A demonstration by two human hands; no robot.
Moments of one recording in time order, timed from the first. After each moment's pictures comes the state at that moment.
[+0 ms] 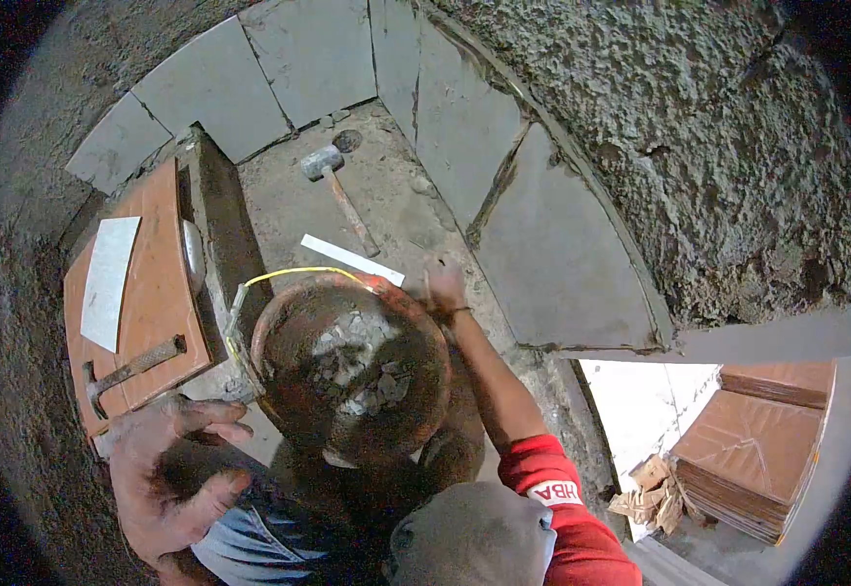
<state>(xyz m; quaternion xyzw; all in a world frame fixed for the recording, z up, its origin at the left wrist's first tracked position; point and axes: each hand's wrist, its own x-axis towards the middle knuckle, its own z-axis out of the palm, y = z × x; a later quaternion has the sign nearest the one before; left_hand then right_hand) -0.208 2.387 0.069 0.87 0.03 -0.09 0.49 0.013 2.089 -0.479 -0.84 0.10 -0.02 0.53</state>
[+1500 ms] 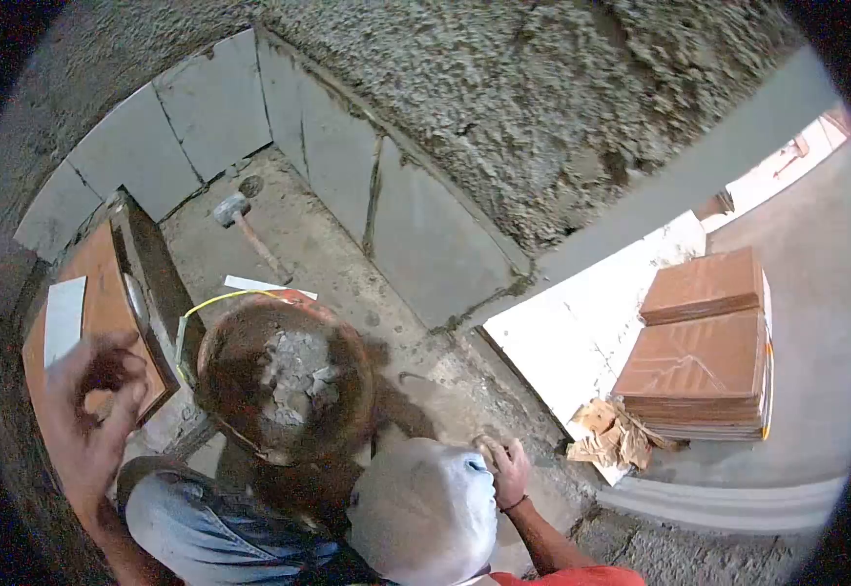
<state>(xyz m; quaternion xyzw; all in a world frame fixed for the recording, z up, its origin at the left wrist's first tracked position) -0.195 2.417 0.087 0.91 -0.11 0.06 0.39 -0.497 1.965 -0.297 -0.83 0.28 -0.10 0.46</state>
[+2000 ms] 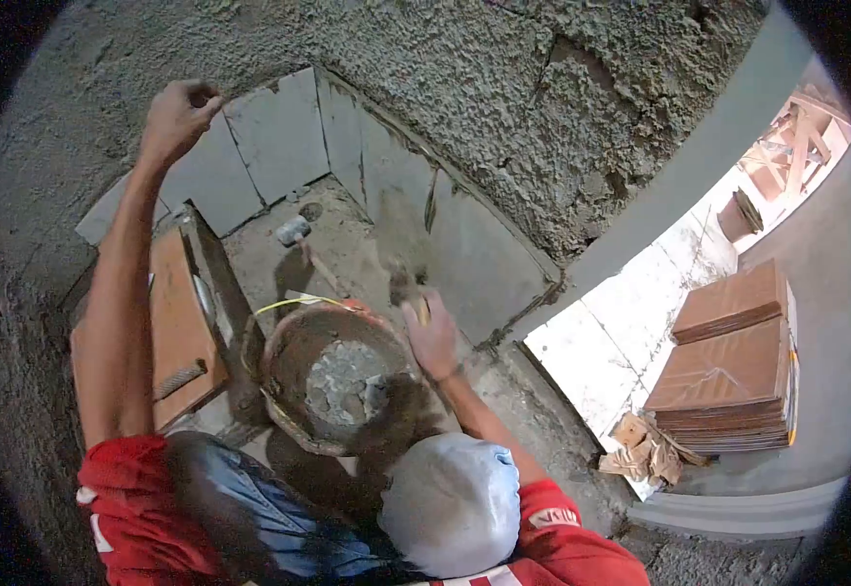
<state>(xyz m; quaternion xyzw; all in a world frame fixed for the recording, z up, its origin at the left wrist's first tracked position) 0.096 2.445 0.131 0.91 -0.18 0.31 0.19 -0.151 2.120 -0.175 -0.85 0.09 -0.22 0.47</state>
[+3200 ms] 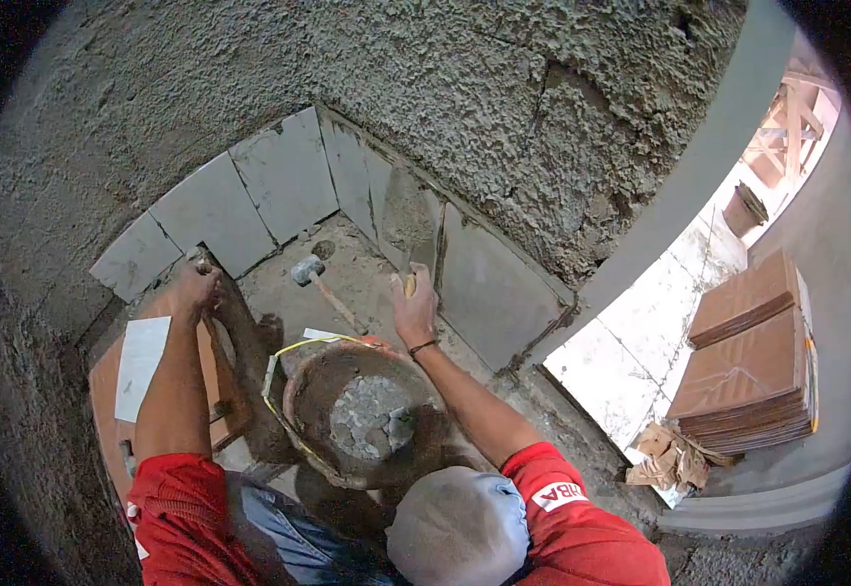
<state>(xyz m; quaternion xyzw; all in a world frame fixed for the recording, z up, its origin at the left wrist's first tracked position) 0.113 2.582 -0.113 0.89 0.08 0.05 0.44 -0.037 2.159 -0.167 -0.80 0.14 -0.32 0.50</state>
